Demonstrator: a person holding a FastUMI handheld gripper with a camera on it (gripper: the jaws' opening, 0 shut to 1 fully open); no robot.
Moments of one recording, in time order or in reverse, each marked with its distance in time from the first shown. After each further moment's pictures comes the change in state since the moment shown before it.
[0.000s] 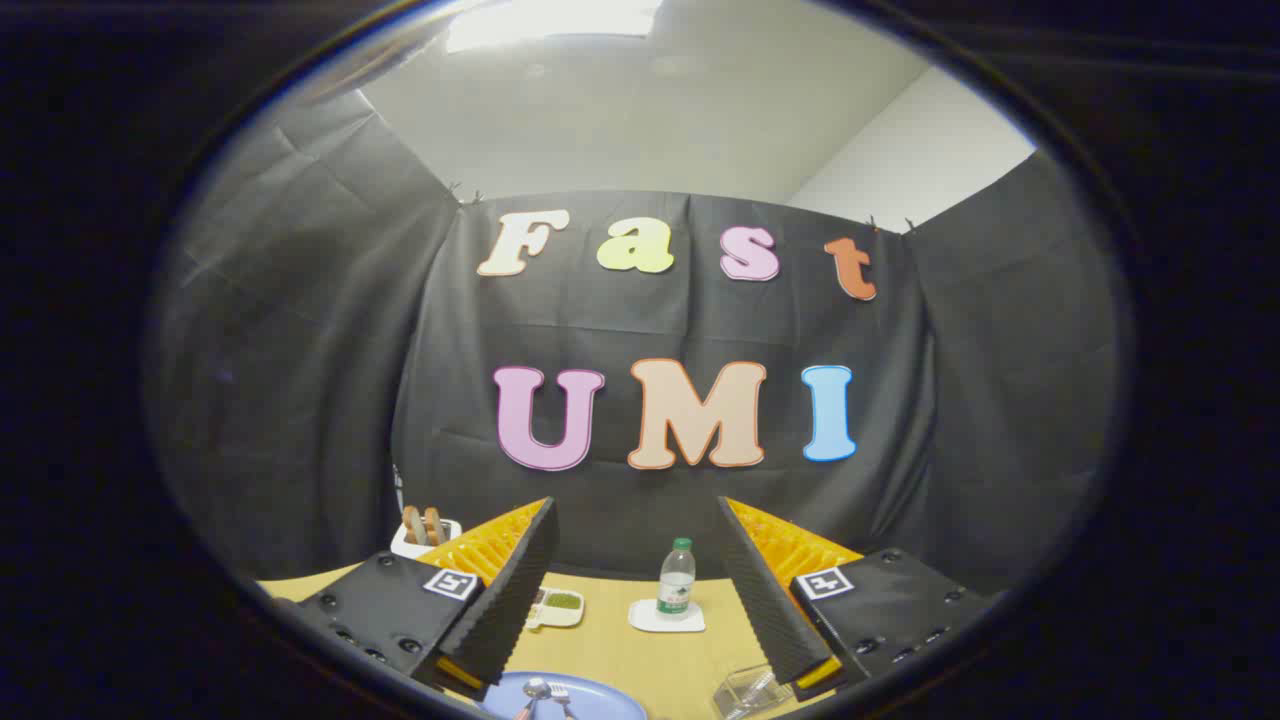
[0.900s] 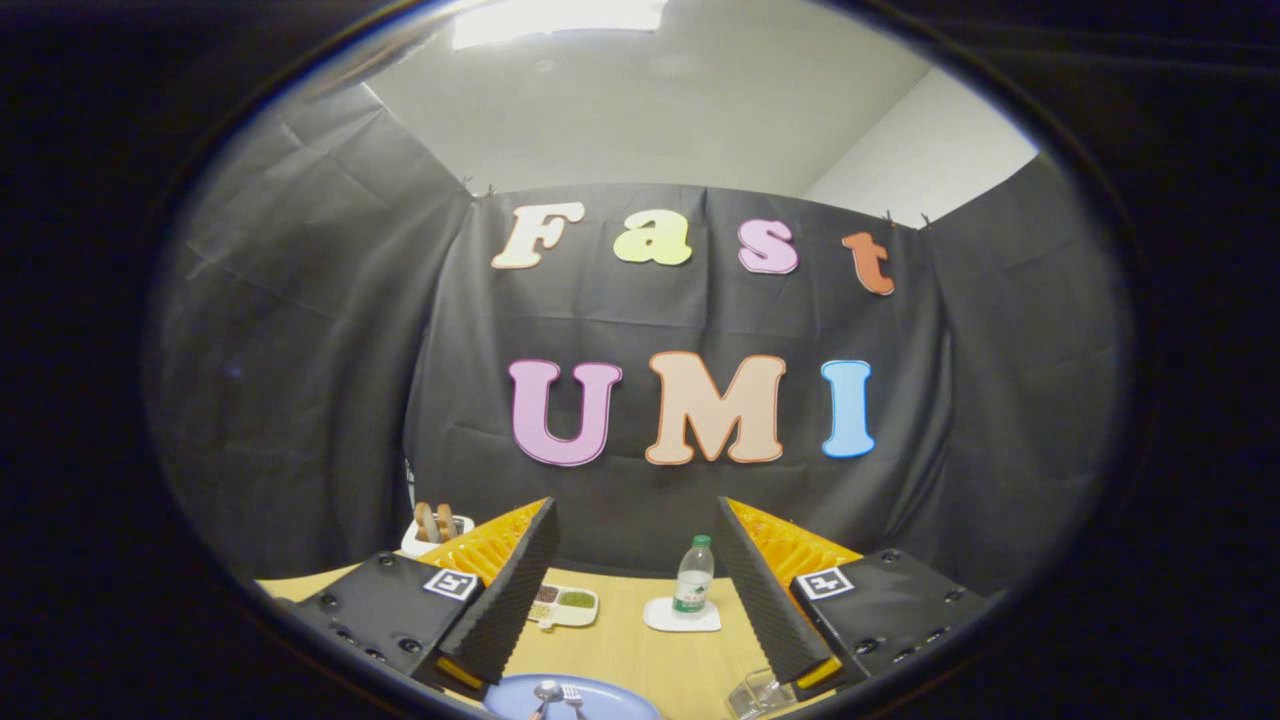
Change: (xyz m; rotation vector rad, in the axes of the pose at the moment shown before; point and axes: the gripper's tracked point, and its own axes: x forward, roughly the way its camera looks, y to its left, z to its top) arm 0.011 0.015 -0.012 -0.007 0.037 0.037
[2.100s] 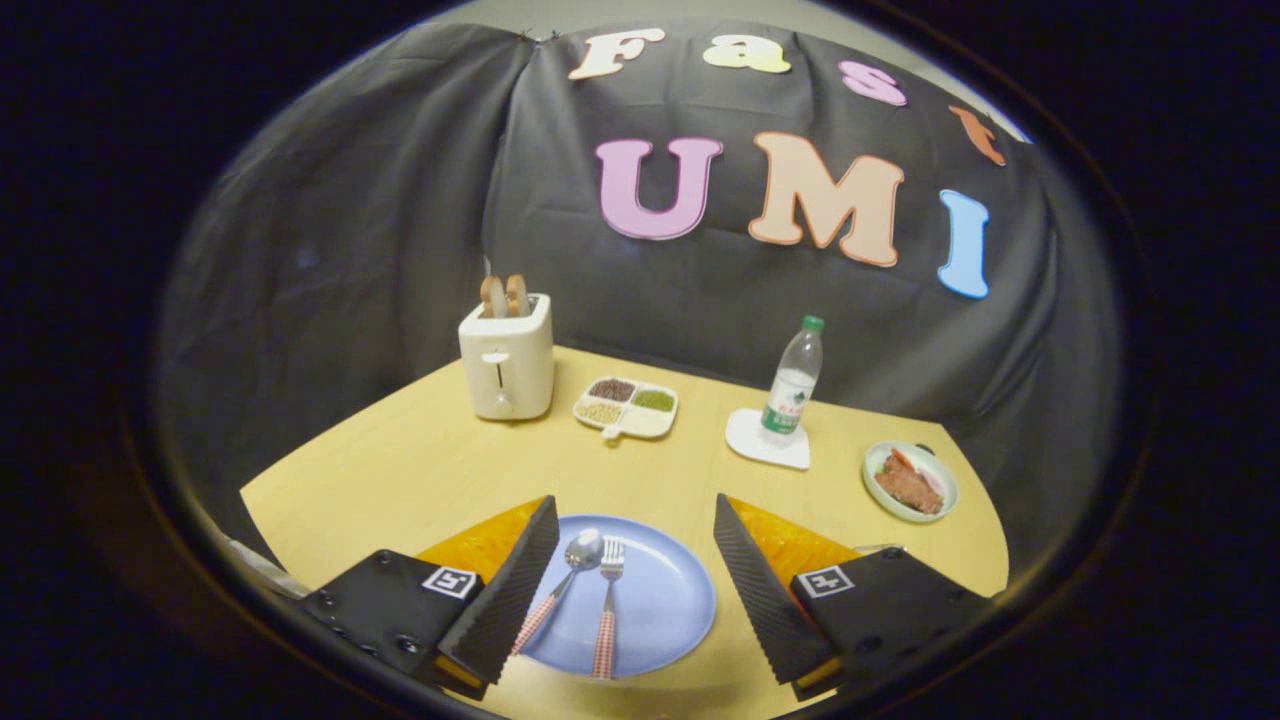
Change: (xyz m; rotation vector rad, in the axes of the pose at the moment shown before) arm -0.040 0.043 -0.229 -0.099 0.624 0.272
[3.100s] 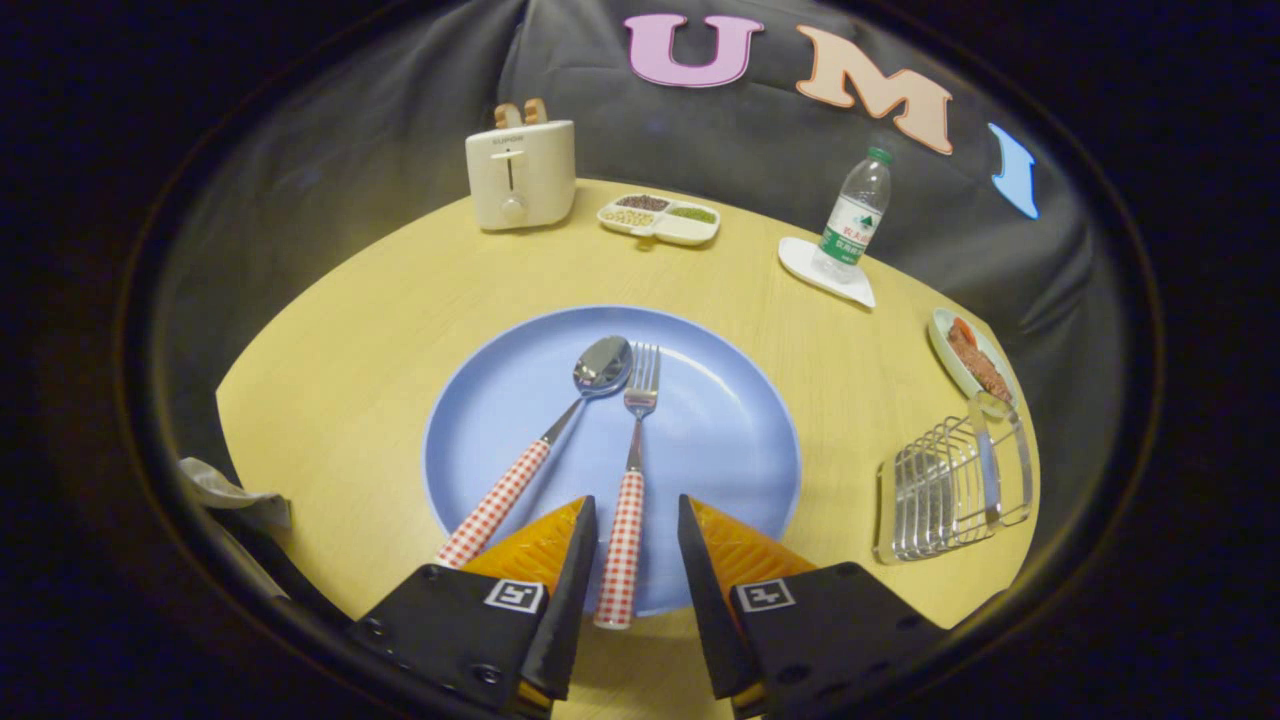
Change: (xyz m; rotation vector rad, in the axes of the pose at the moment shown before) arm 0.024 0.022 -0.149 -0.047 0.391 0.058
